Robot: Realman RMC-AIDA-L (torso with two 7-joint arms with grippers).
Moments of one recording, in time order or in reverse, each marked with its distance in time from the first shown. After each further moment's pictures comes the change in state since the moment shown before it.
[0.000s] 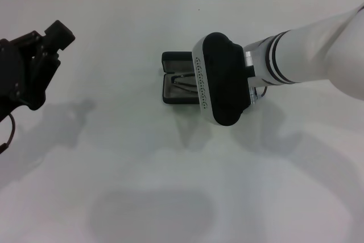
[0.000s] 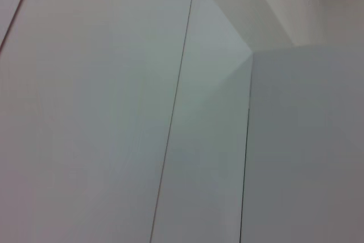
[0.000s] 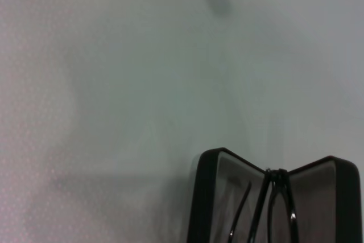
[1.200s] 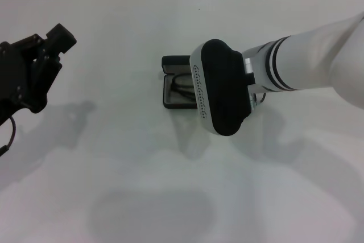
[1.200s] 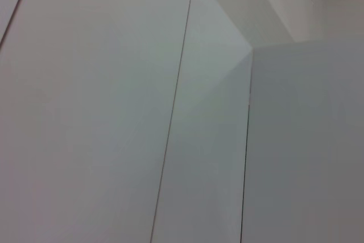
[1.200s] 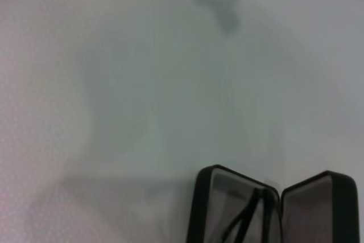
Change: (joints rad) left arm 0.005 -0.002 0.000 0.000 0.007 -0.002 0.013; right arm -0.044 0.000 -0.012 -0.090 -0.026 -0.037 0.008
